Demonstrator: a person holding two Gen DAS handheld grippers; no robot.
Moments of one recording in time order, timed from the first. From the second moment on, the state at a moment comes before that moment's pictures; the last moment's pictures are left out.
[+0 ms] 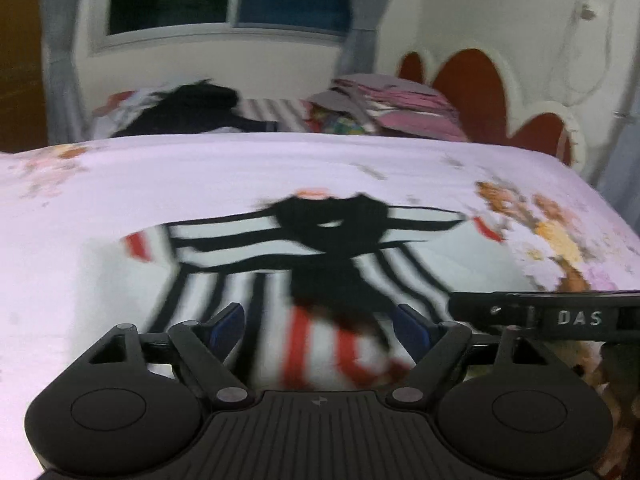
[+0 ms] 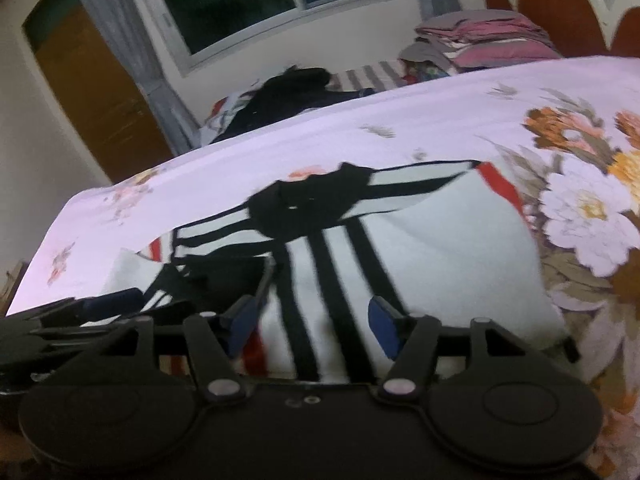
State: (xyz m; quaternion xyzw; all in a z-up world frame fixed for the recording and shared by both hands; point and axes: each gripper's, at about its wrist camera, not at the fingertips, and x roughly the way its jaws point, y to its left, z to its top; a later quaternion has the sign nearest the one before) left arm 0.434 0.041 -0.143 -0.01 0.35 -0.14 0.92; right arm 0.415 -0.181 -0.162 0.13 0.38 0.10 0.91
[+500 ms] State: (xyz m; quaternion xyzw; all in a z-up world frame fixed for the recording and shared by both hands) left arm 0.420 0.153 -0.176 -0.09 0.38 0.03 0.92; right arm 0.447 -0.089 -0.184 0.02 0.39 0.10 0.91
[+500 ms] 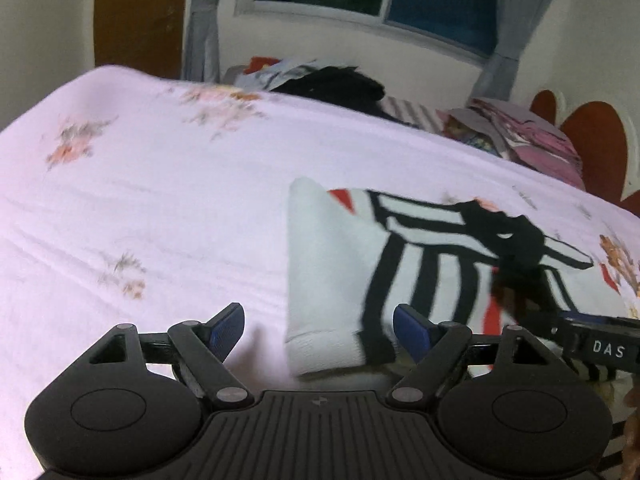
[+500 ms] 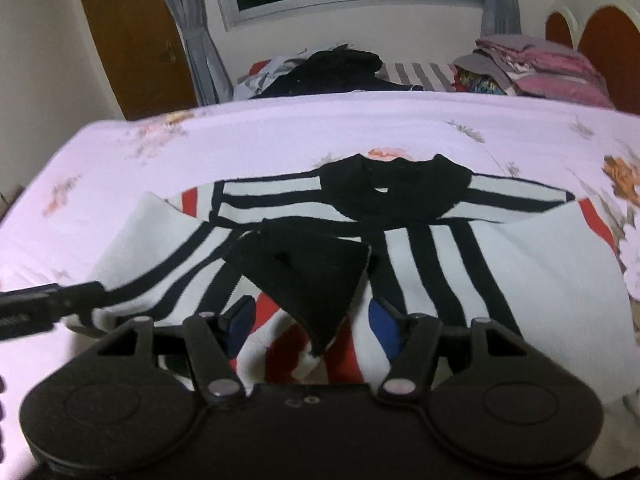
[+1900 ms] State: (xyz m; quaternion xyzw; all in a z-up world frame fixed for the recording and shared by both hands) left arm 0.410 0.137 -0.215 -0.04 0.38 0.00 0.92; right arm 0.436 -0.238 -0.188 0.14 0.41 0.00 0.90
